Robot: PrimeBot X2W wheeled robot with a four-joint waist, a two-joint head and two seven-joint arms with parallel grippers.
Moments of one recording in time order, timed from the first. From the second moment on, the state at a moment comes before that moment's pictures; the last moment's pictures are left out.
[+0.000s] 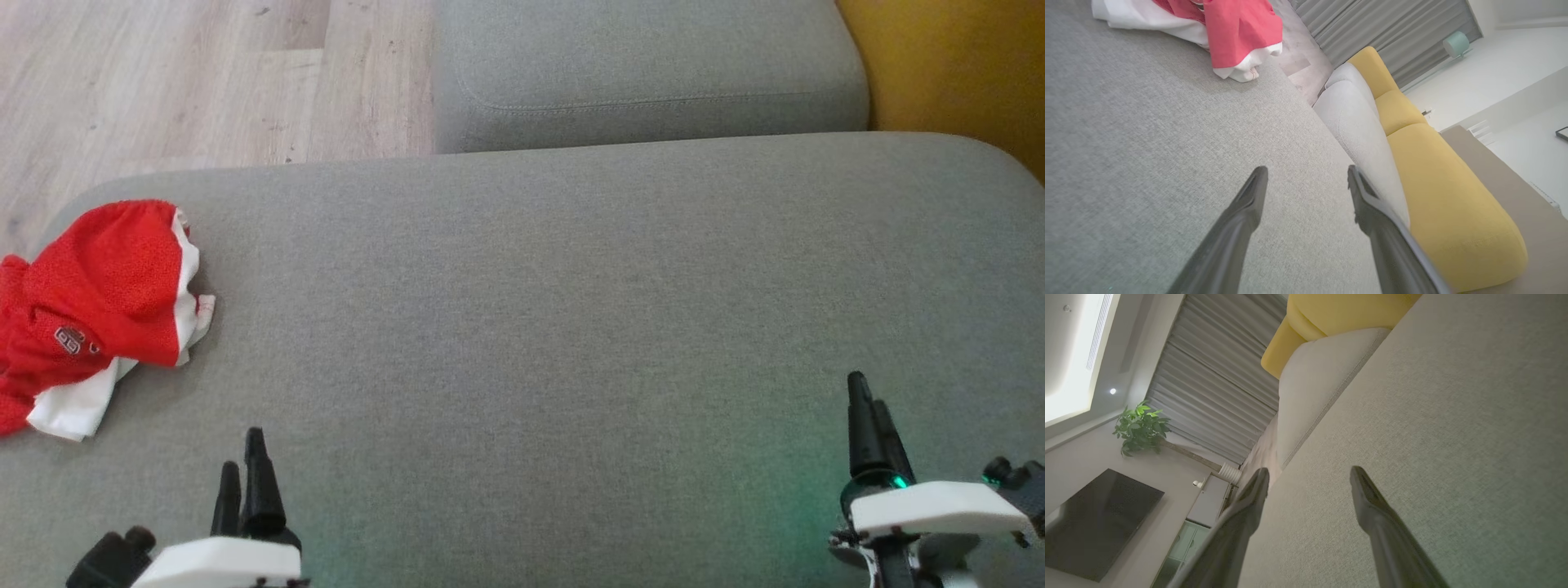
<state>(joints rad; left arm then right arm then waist) 0.07 0.04 -0.04 0.22 -1.01 -0.06 -0.04 0.04 -0.04 -0.01 0.26 0.98 0.13 -0.04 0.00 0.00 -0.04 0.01</state>
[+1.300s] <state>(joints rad) 0.11 0.04 -0.12 0.22 -0.54 -0.04 -0.15 0.06 -0.04 0.06 0.27 0.48 0.13 -0.15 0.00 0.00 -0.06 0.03</state>
